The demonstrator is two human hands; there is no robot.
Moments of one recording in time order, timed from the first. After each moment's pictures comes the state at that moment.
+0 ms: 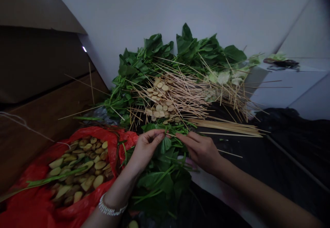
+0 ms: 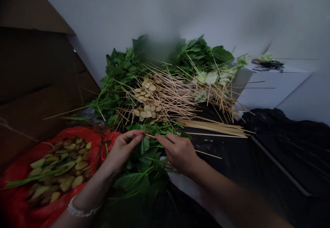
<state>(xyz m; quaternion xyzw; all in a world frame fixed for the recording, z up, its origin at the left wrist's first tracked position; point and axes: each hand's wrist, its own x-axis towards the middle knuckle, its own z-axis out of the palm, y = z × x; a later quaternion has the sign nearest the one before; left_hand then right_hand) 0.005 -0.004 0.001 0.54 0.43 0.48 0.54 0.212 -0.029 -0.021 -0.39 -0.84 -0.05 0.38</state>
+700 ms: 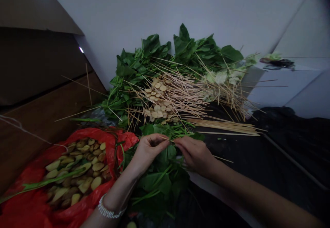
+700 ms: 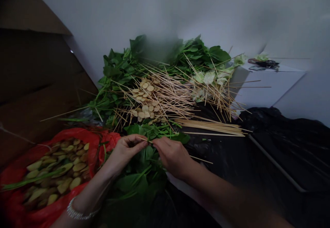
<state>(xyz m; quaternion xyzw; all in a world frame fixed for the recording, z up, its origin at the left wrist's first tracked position) 0.012 -0.009 0.000 0.56 0.44 0.44 0.54 0.199 -0.031 -0.033 -0.36 -0.83 0.03 0.43</state>
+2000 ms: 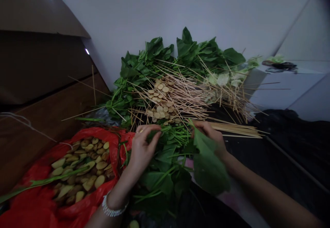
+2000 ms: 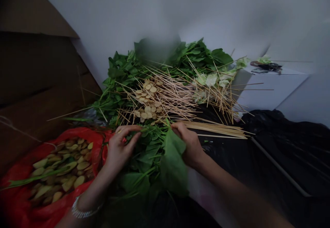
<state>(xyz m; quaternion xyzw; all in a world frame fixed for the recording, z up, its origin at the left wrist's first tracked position) -0.008 -0.002 -0.001 0.75 0.45 0.46 0.11 0.230 -0.021 -0.012 -0.44 -0.74 0.08 0.51</state>
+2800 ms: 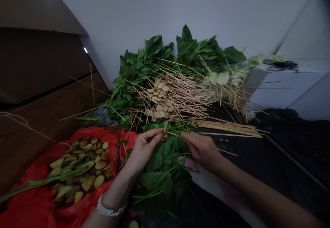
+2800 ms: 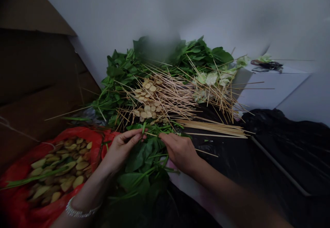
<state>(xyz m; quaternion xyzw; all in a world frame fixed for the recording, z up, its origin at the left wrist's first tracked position) -0.003 -0.003 -0.003 0.54 0.42 0.50 0.54 0.213 -0.026 -0.024 -0.39 -0.82 -0.02 0.41</state>
